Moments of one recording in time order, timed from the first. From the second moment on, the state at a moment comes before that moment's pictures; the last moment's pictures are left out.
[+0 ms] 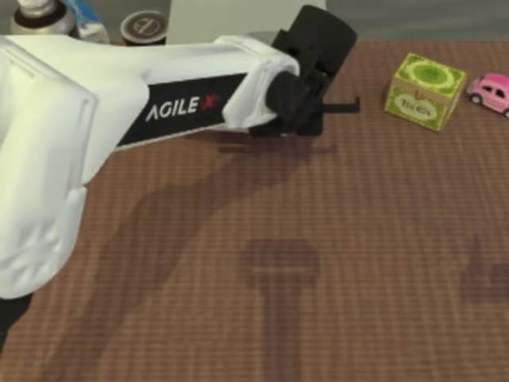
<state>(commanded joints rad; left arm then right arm) -0.70 2.24 1.71 -0.43 -0.38 -0.53 0.00 0.00 0.00 0.00 0.00 0.00</state>
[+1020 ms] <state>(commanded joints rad) -0.69 2.20 1.64 -0.38 -0.35 -0.48 0.00 0.00 0.00 0.00 0.00 0.00</state>
